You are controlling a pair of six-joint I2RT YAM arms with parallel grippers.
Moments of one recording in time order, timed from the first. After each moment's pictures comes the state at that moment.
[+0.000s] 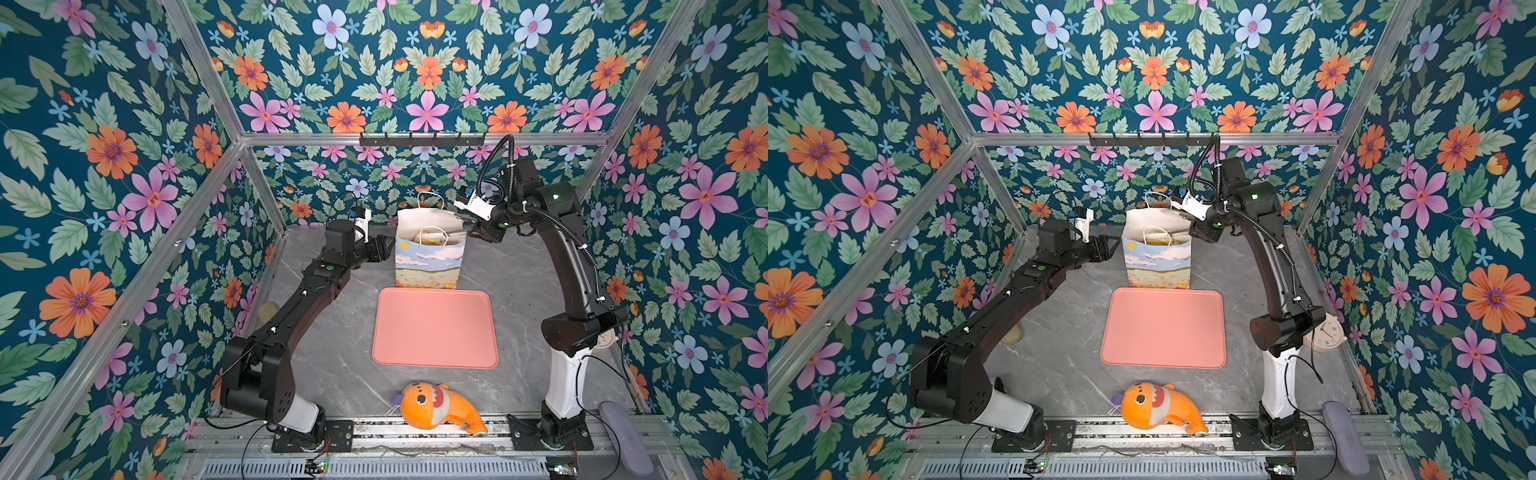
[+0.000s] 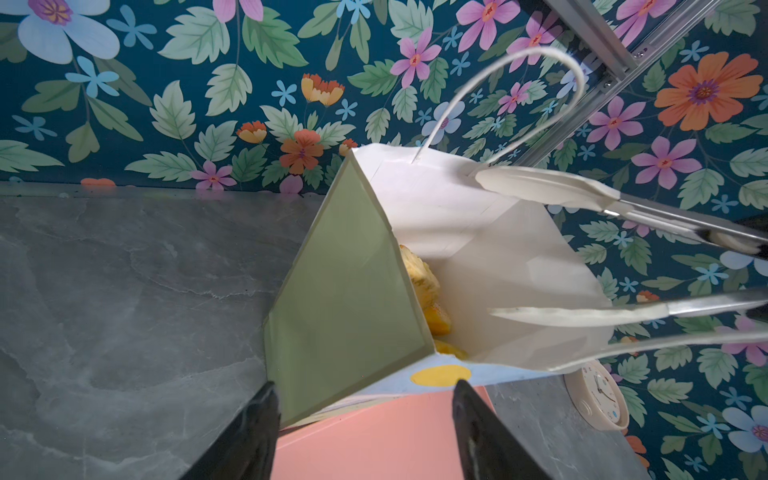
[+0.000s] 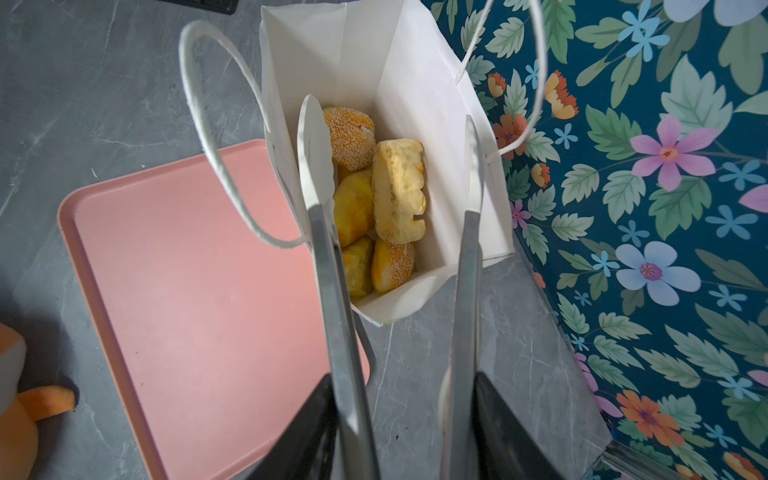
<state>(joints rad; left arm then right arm) -0.33 1.50 1.22 -0.08 0.34 -0.38 0.34 2.00 2.61 -1.47 -0.23 -0.74</state>
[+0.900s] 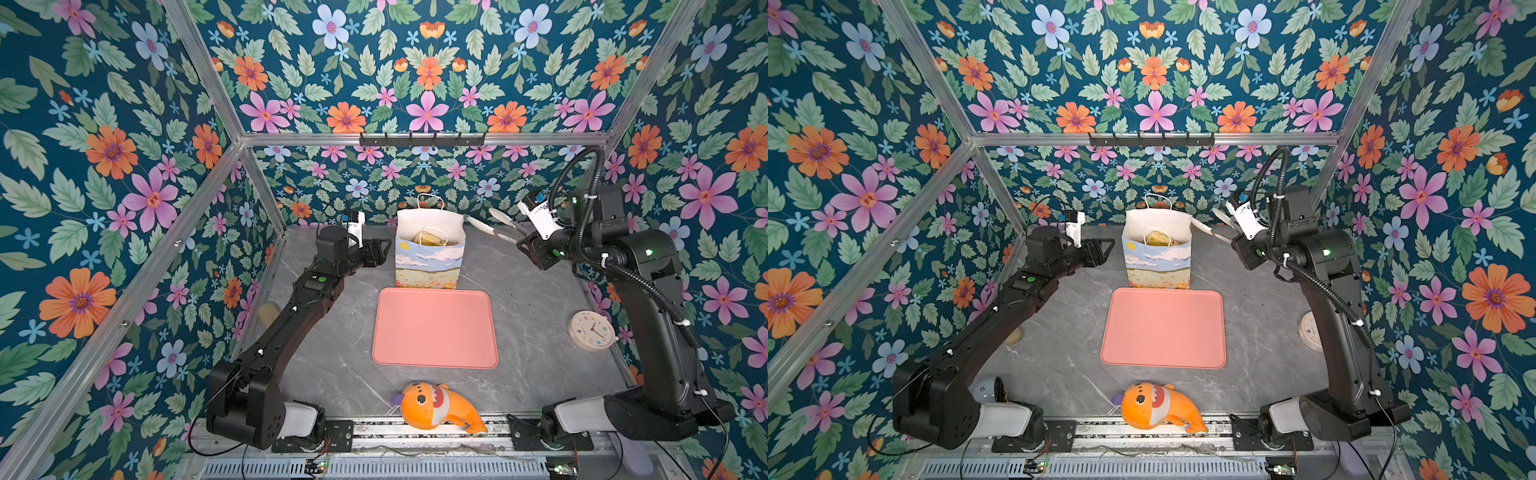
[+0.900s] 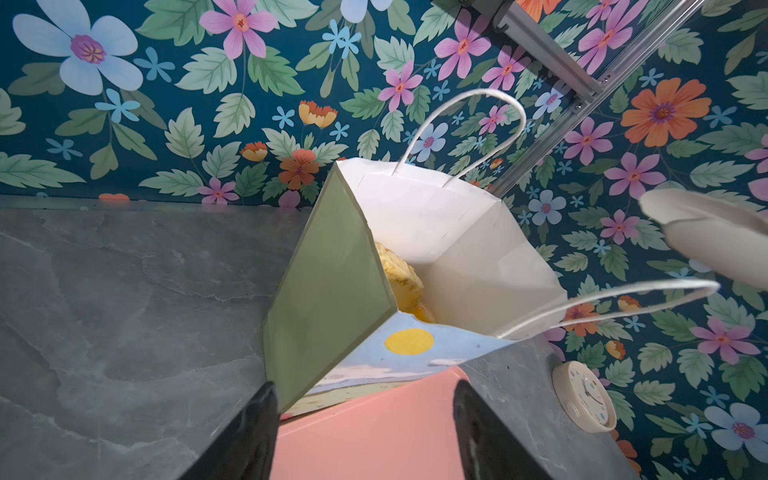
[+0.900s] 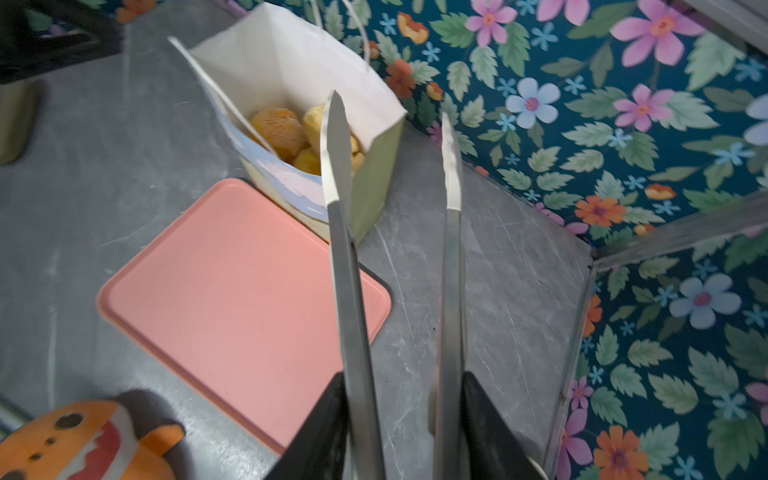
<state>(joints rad) -0.33 1.36 1.11 -0.04 0.33 -0.41 0.23 1.35 1.93 -1.27 -0.05 -0.28</state>
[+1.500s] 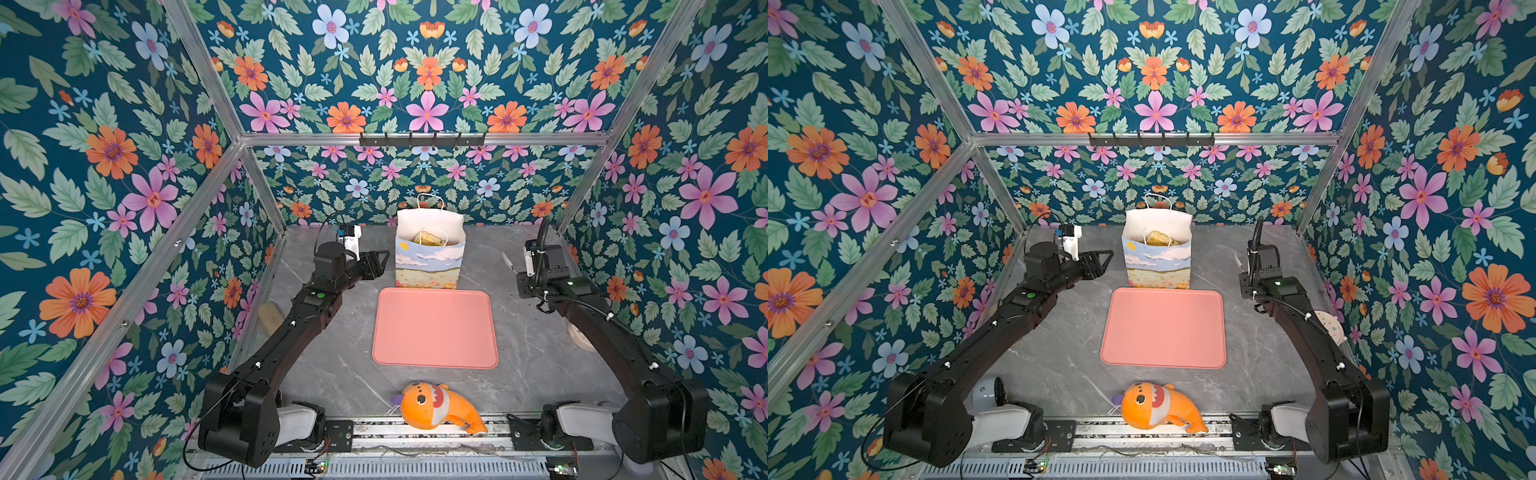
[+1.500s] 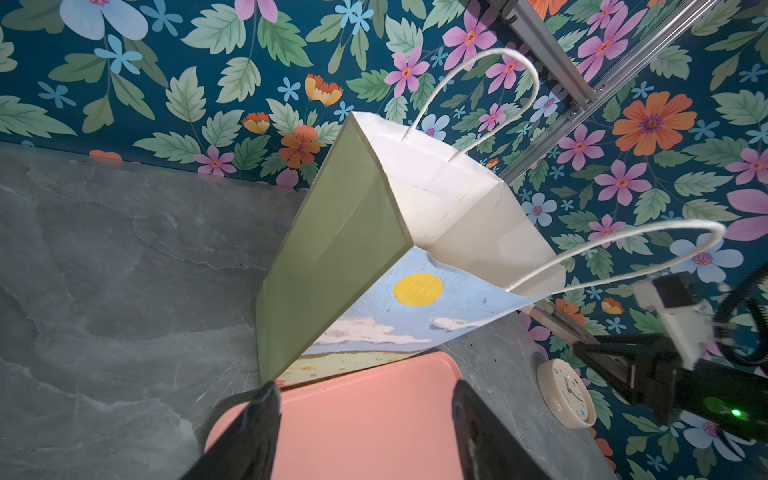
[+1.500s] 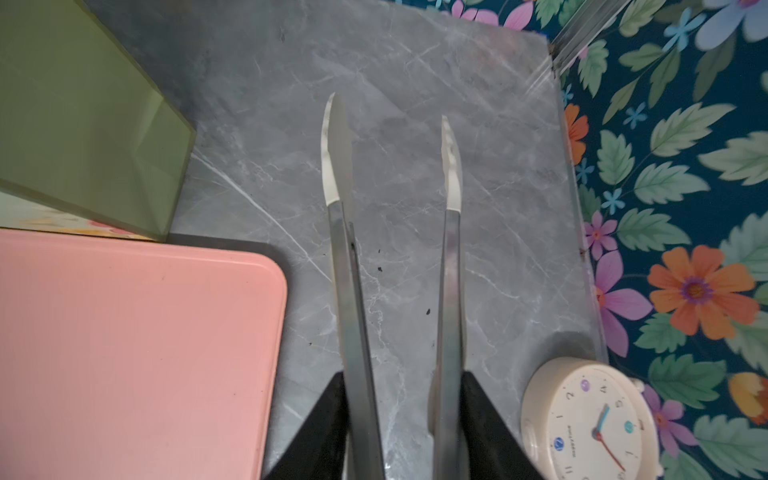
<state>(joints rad) -0.33 1.28 0.94 0.06 0.33 -0.49 0.15 1.30 1.05 -0.63 0.24 0.01</state>
